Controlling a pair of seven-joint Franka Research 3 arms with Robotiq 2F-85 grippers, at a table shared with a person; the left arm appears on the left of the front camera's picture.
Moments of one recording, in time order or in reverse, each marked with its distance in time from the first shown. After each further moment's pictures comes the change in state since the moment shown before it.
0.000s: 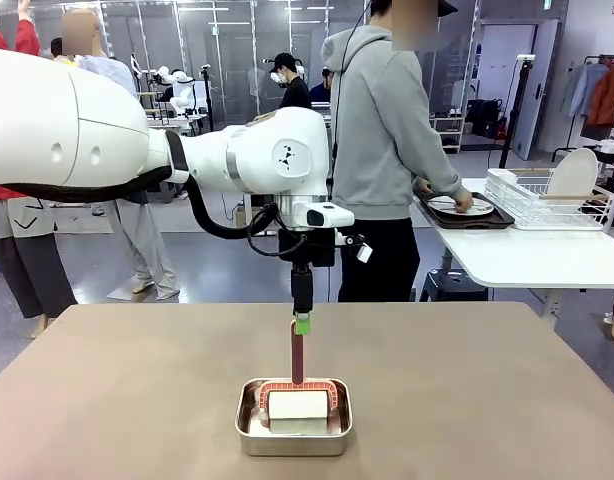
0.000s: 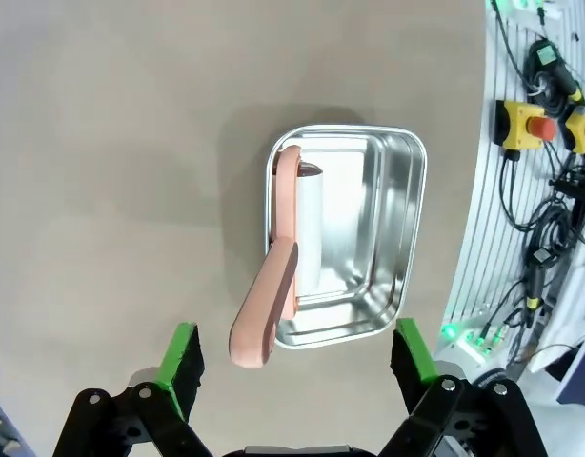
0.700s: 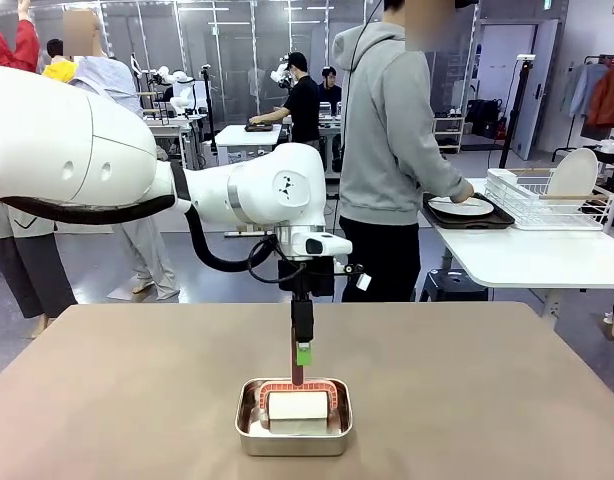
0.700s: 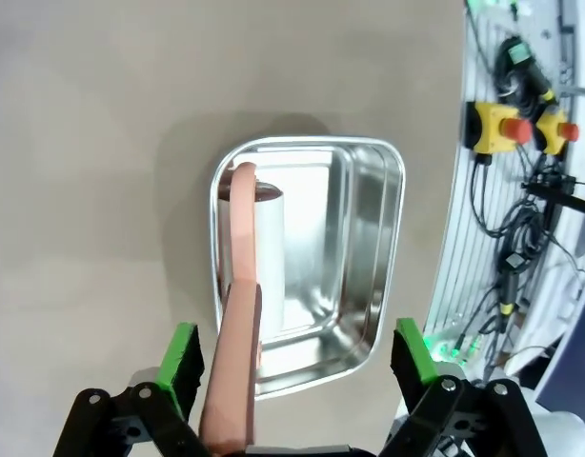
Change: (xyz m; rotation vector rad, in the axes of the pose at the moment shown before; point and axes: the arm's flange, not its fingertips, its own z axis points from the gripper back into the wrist) left arm -0.002 -0.001 -0.052 -0.124 -0.024 0.006; right arm 0.000 0.000 0.000 0.000 0.000 0.000
